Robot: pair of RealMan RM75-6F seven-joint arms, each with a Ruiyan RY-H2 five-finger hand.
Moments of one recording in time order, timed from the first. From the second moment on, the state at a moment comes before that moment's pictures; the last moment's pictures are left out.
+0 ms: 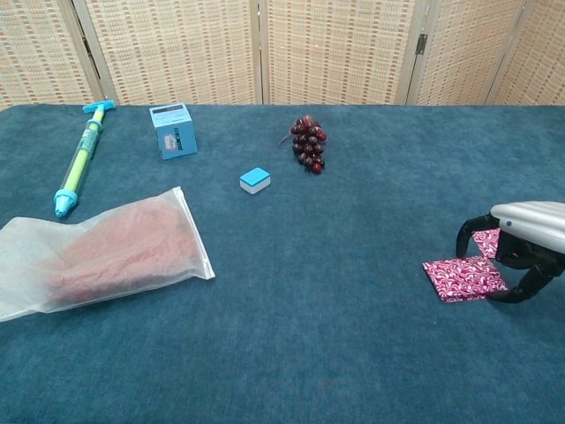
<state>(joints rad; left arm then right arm) -0.01 -1.18 -0.02 -1.65 1.50 1.54 0.13 0.49 -1.48 0.02 -1.38 -1.28 0.94 -0.16</state>
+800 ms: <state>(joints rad) -0.01 -1.19 -0.02 -1.65 1.50 1.53 0.13 0.47 -1.42 0.07 -1.37 -1.23 0.98 -0.16</state>
